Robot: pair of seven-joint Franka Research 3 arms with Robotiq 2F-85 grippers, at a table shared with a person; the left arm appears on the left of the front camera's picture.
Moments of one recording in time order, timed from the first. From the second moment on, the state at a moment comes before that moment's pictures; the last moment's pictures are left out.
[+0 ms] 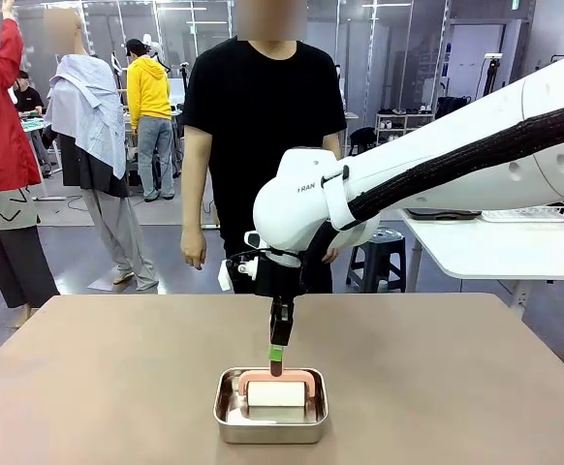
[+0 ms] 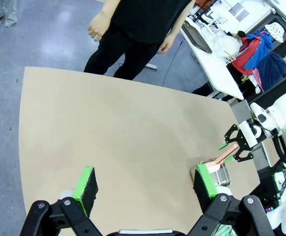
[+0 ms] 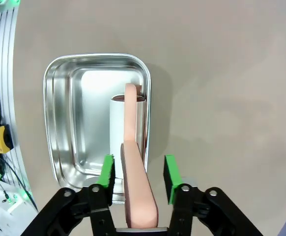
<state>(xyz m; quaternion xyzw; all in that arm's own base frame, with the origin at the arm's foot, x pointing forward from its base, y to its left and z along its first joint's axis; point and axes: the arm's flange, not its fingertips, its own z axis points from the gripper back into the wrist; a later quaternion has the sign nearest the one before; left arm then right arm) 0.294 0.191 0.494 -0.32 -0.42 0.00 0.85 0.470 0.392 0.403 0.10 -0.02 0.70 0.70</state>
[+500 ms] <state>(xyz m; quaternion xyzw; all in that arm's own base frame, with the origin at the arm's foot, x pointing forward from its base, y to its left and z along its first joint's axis) 0.294 0.191 0.494 -0.32 -0.42 0.00 0.85 0.473 0.390 0.438 0.08 -0.05 0.71 0.70</state>
